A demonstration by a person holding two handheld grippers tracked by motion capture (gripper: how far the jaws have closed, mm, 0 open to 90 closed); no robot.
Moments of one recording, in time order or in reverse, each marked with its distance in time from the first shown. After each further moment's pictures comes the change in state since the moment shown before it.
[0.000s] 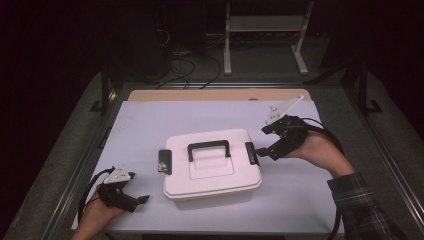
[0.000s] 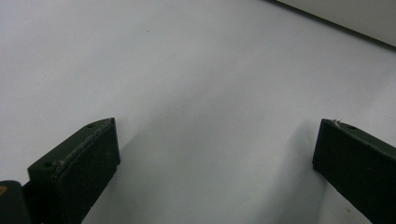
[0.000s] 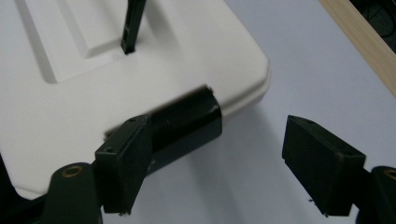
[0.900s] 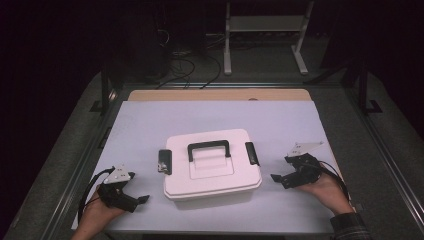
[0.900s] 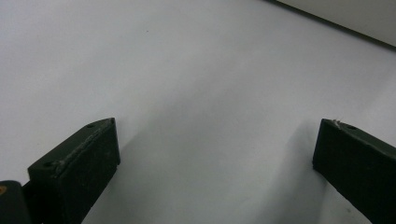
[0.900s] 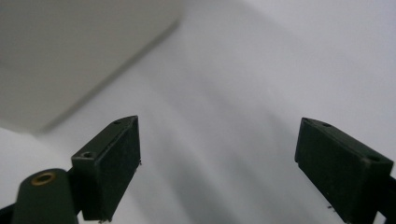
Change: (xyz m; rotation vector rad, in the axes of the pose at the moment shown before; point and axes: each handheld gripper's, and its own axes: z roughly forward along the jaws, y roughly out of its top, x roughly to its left) left arm 0.000 0.000 0.000 -0.002 0.001 0.001; right arm 0.011 -0.138 0.060 -0.039 -0.147 0.319
